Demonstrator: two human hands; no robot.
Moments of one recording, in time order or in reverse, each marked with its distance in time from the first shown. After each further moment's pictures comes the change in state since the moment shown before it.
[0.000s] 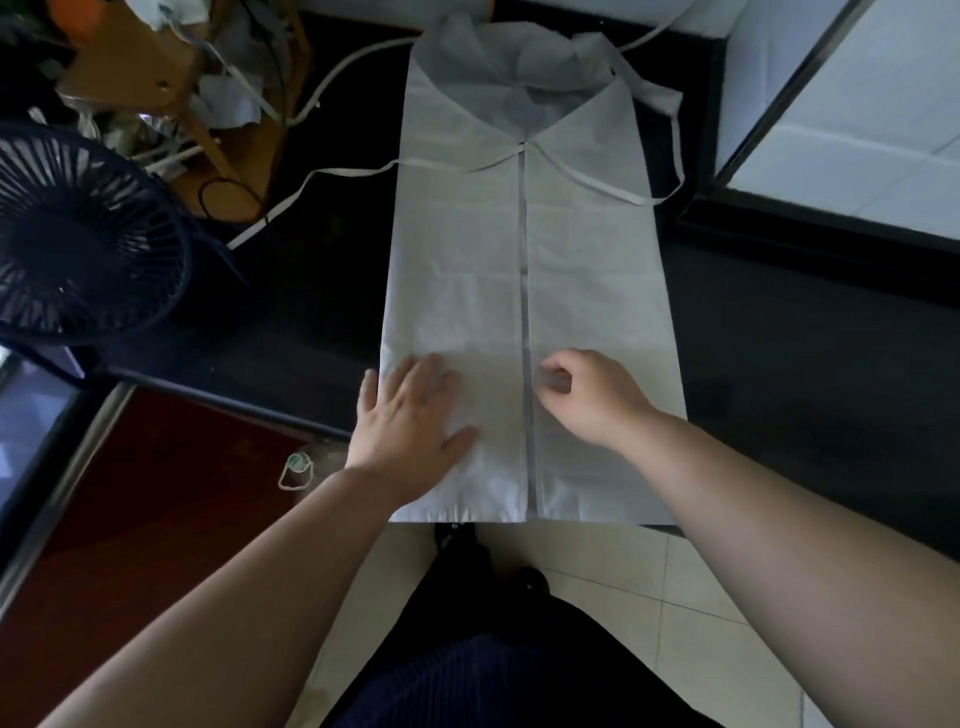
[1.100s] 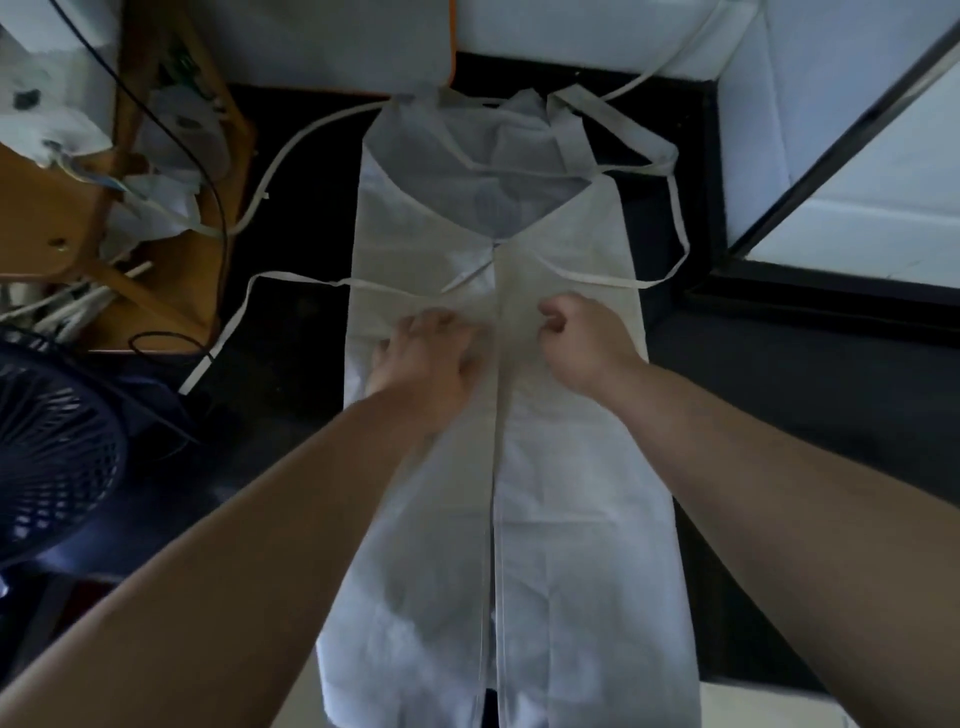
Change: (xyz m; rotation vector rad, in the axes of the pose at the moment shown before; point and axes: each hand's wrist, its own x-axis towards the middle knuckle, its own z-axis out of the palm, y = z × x) left_hand 0.177 -0.003 -0.073 -0.055 -0.002 0.018; right_hand 0.131 -0.040 -0.065 0.163 0.210 0.121
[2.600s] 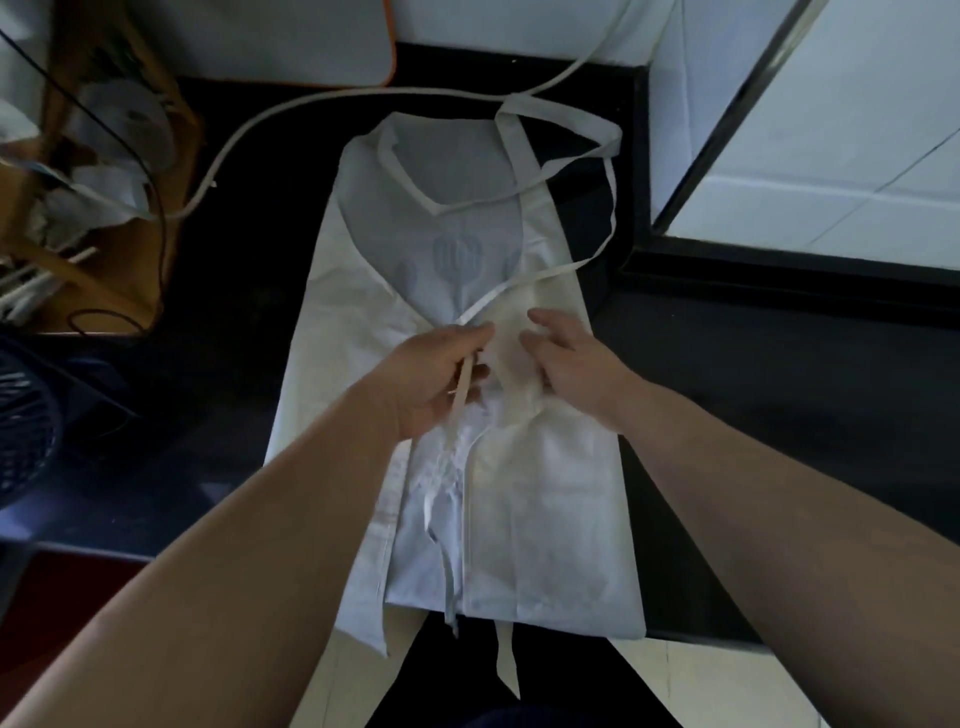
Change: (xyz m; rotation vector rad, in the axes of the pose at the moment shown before) left_hand -0.022 0.074 0.013 -1.459 -0.338 -0.382; right_hand -0.037 0.070 -0.019 0.497 -0.185 0.132
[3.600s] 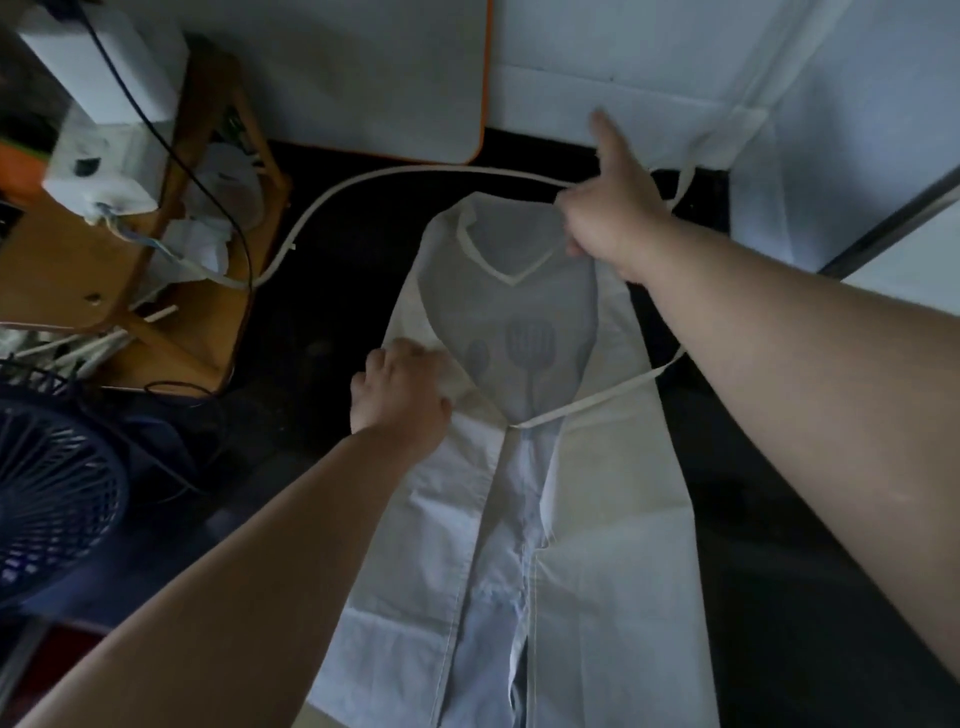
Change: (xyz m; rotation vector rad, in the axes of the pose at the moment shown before) left_hand 0.023 0.040 -0.088 1.457 0.553 0.321; right_hand 0.103 -0.188 -0.008 -0.256 0.336 -0.367
